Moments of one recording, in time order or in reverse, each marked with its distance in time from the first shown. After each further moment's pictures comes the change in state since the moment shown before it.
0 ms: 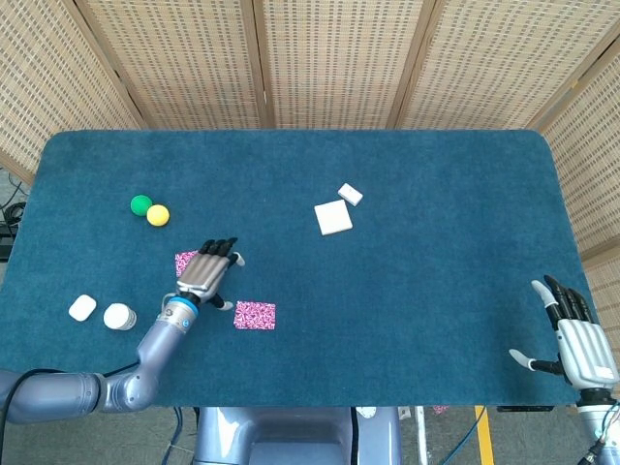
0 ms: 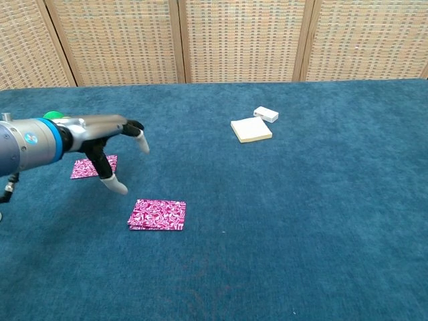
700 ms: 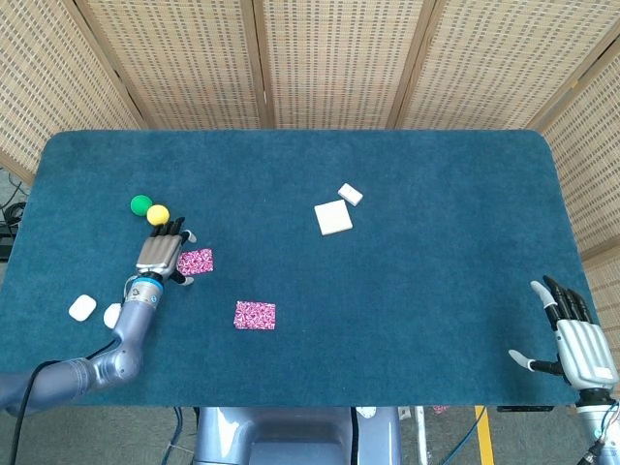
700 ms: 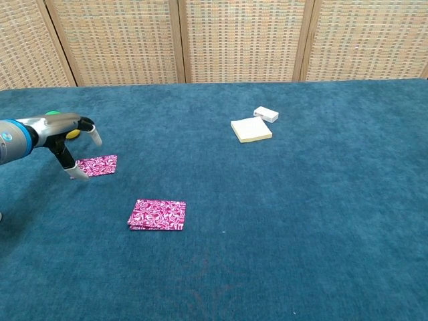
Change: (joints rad) left arm 0.065 -0.068 -0.021 0.335 -0.037 -0.094 -0.094; right arm 0.000 0.000 -0.001 -0.003 0.002 -0.001 -0.006
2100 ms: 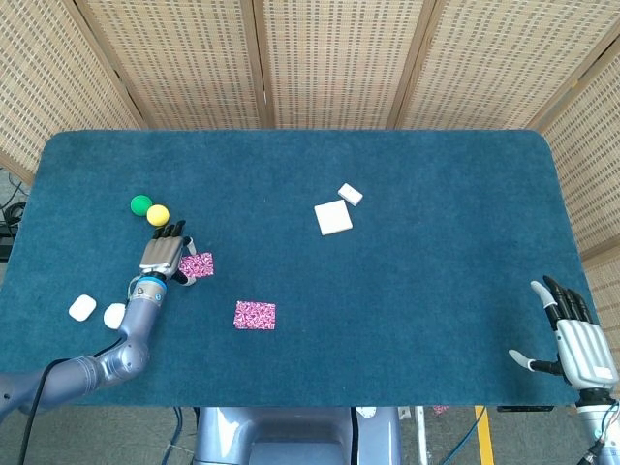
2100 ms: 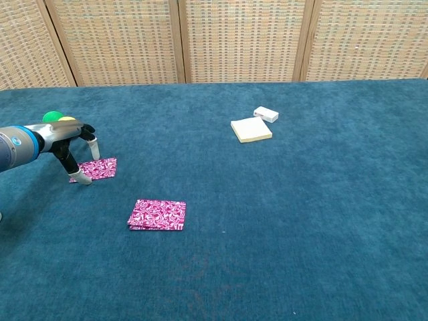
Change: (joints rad) left arm 0.009 -0.044 -0.045 0.066 -0.037 -0.052 0.046; right arm 0.000 0.001 0.000 -0.001 0.002 -0.003 0.001
